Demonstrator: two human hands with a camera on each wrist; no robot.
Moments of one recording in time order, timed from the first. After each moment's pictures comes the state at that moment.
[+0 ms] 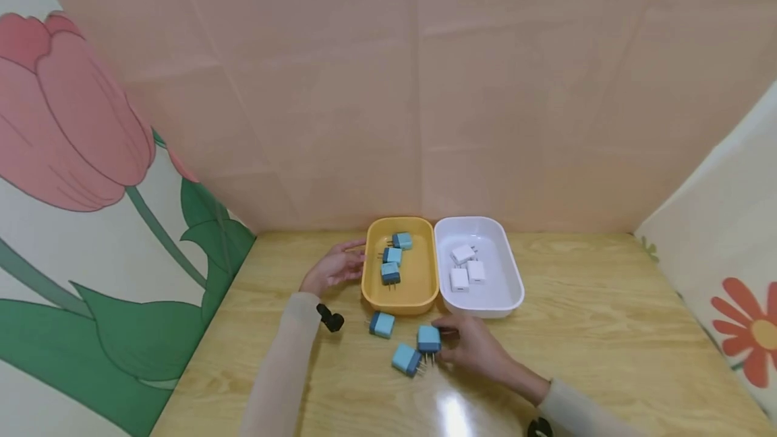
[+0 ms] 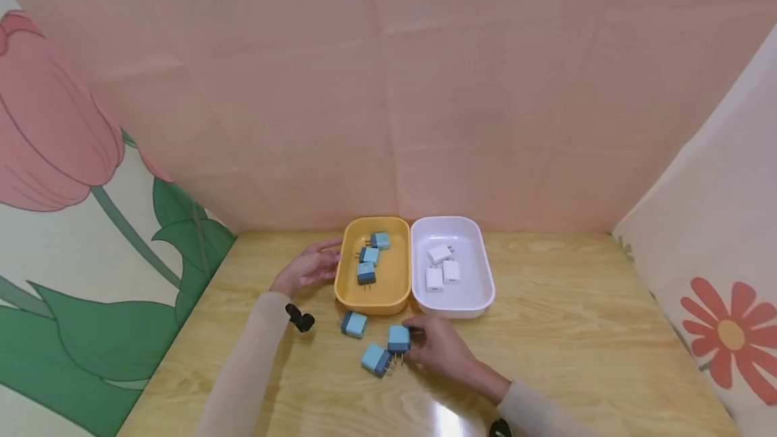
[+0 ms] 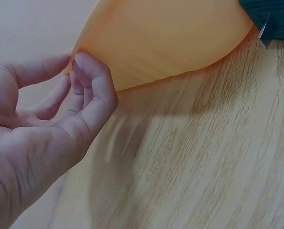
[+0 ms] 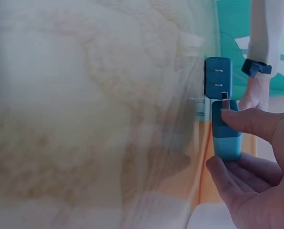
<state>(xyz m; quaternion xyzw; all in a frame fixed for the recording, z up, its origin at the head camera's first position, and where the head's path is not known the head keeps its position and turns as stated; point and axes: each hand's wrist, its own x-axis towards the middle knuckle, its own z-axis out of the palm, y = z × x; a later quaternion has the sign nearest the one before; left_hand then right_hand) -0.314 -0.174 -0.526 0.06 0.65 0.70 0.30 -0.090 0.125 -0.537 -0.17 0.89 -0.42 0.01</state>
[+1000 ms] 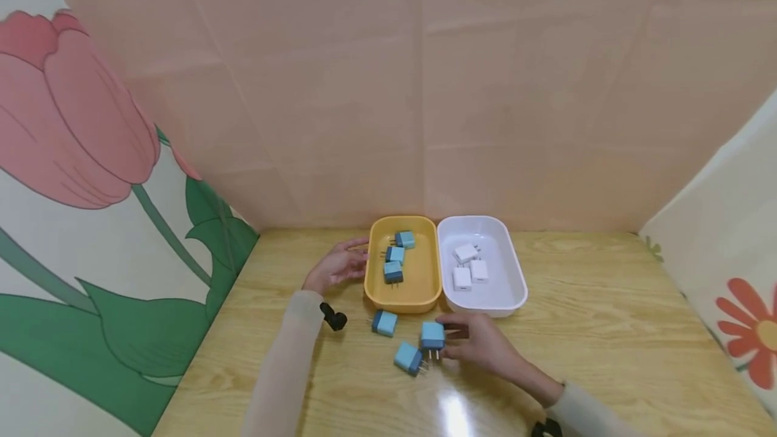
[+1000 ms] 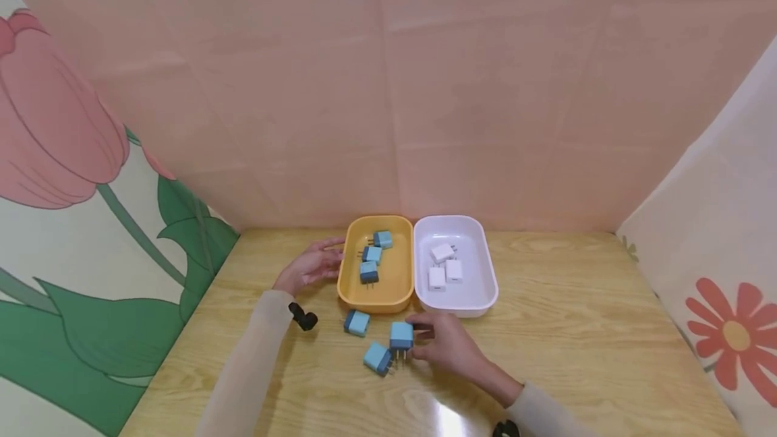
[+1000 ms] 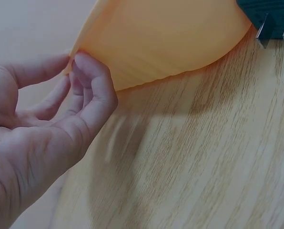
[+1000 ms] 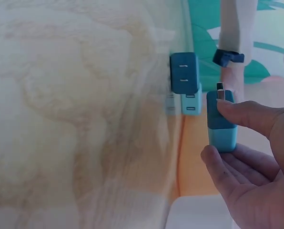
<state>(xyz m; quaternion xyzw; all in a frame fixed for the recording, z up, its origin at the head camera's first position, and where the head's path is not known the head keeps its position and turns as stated) -0.314 -0.175 -0.523 0.05 0.65 0.69 0.30 -0.084 0.132 -0.522 -0.15 0.84 -0.52 0.06</state>
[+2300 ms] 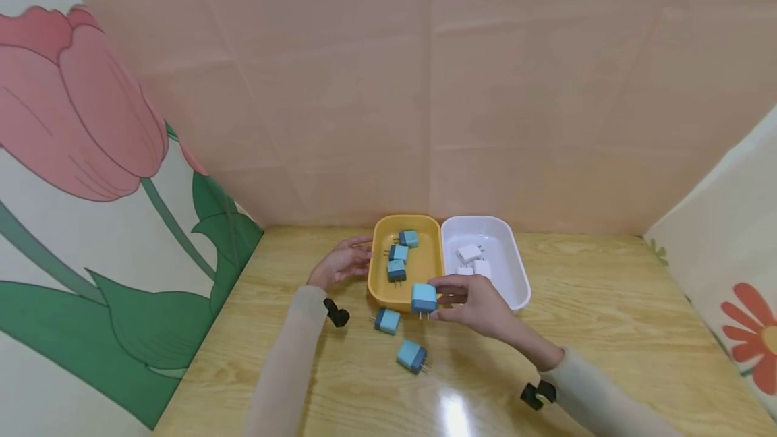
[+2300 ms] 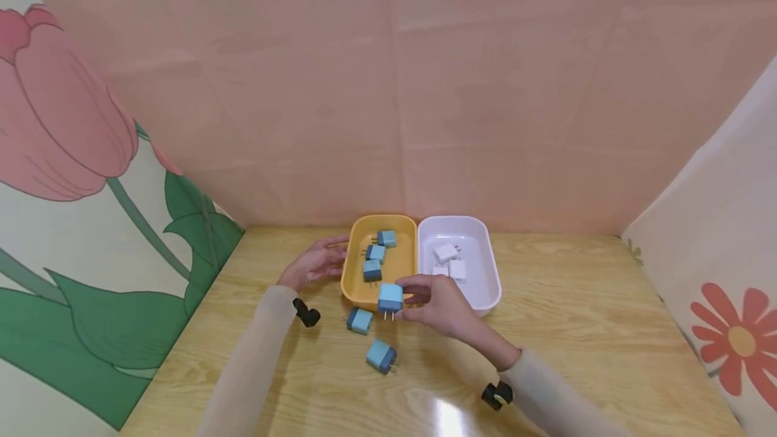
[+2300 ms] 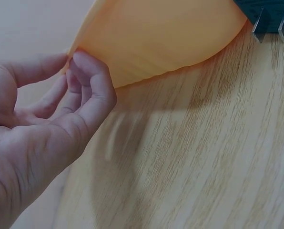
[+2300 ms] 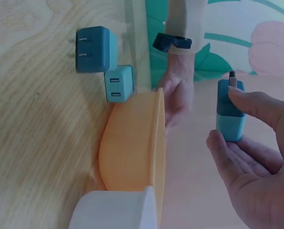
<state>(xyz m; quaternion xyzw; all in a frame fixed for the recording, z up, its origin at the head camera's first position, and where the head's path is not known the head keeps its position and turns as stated) -0.314 -0.172 -0.524 0.05 0.66 0.69 0.29 -0.112 0.127 -0.461 -0.16 0.84 -0.52 0.02</state>
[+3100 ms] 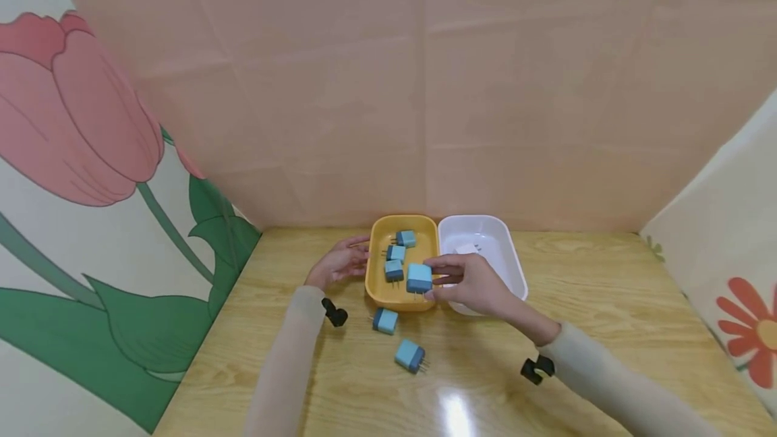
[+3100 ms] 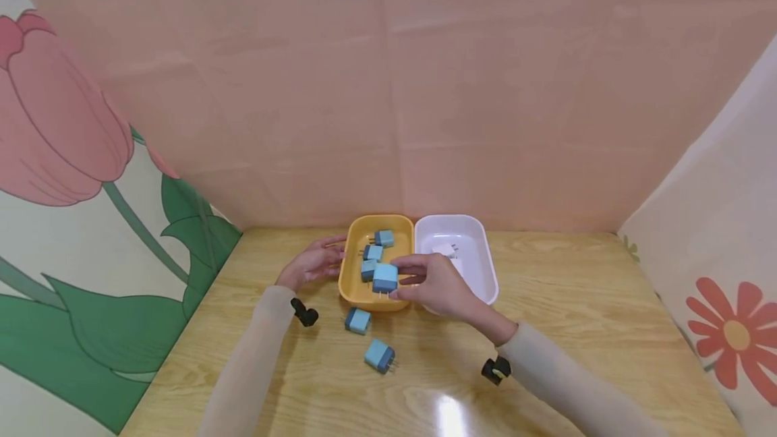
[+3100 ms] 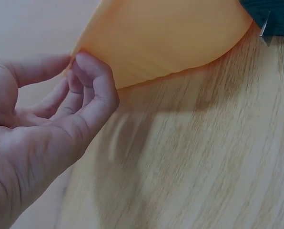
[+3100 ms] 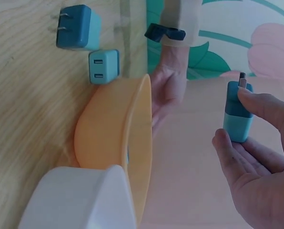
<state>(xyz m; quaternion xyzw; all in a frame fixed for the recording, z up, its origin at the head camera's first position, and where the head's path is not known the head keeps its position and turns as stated) -0.317 -0.172 -0.525 0.06 0.67 0.68 0.29 -0.129 0.128 -0.431 -0.15 0.84 -0.53 0.02</state>
